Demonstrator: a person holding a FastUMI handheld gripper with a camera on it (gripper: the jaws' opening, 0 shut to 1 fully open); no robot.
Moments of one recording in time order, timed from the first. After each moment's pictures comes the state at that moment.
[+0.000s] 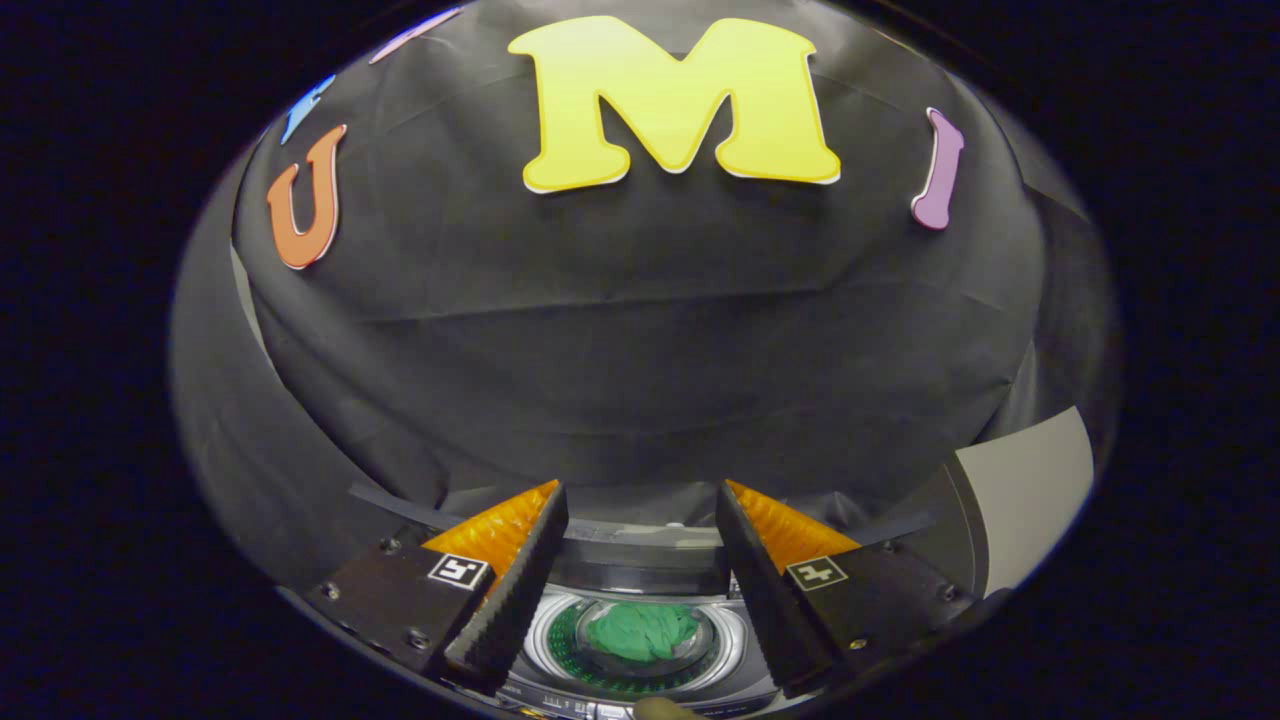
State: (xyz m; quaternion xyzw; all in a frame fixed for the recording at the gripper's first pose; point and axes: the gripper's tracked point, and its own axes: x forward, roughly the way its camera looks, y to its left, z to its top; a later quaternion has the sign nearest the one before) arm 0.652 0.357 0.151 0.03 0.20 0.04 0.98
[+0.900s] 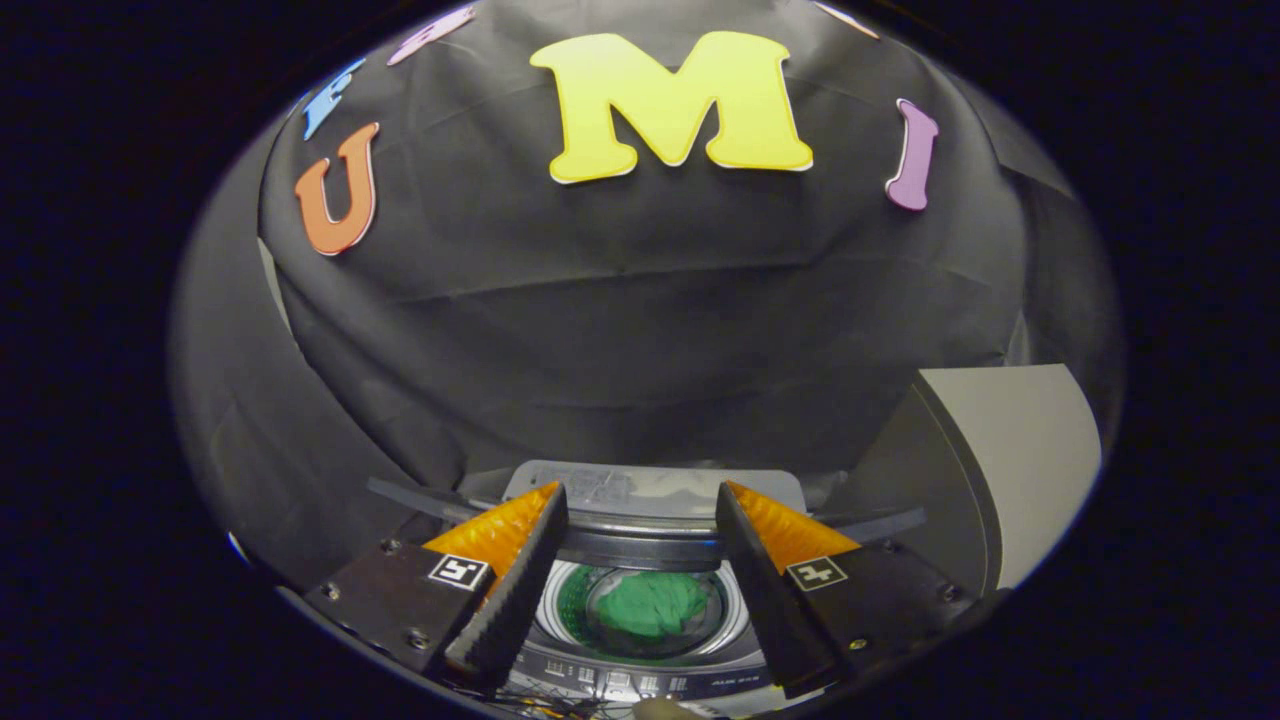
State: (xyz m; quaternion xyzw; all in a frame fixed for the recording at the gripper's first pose) arm 0.567 0.354 0.115 0.04 0.20 0.06 0.98
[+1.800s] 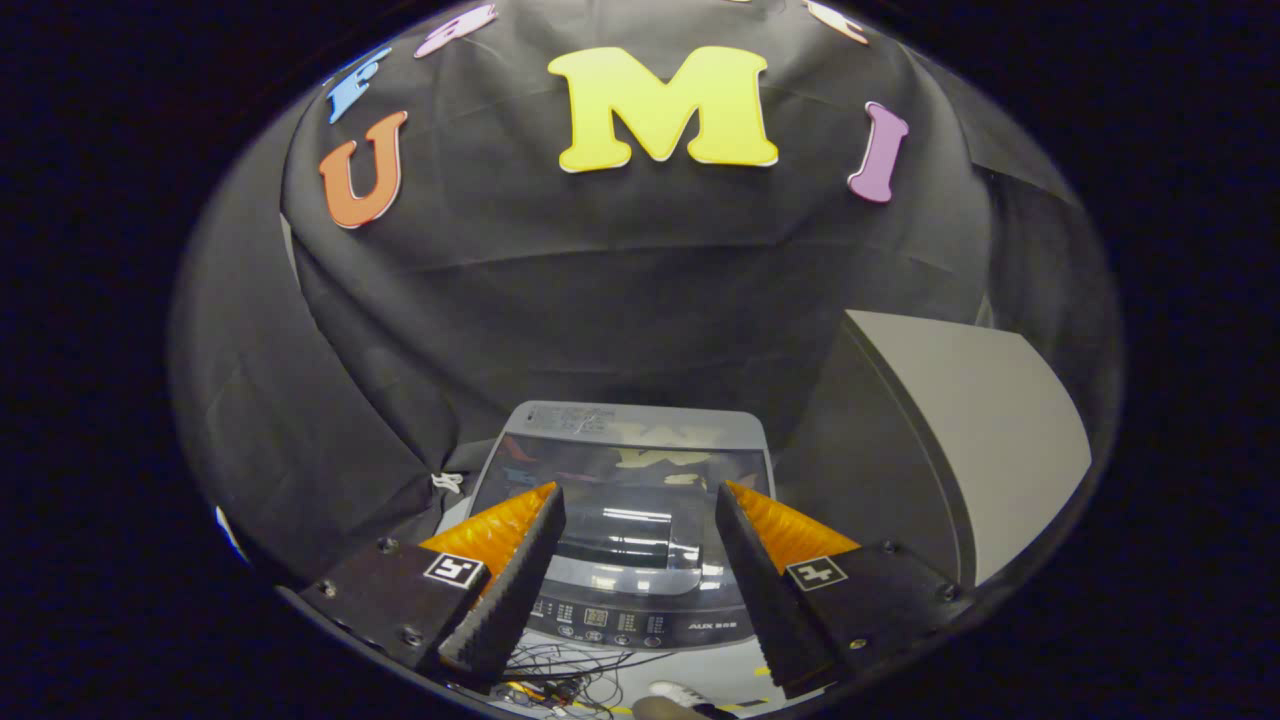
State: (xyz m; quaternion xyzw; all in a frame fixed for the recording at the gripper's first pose) arm 0.461 0.321 0.089 0.03 0.20 0.04 0.98
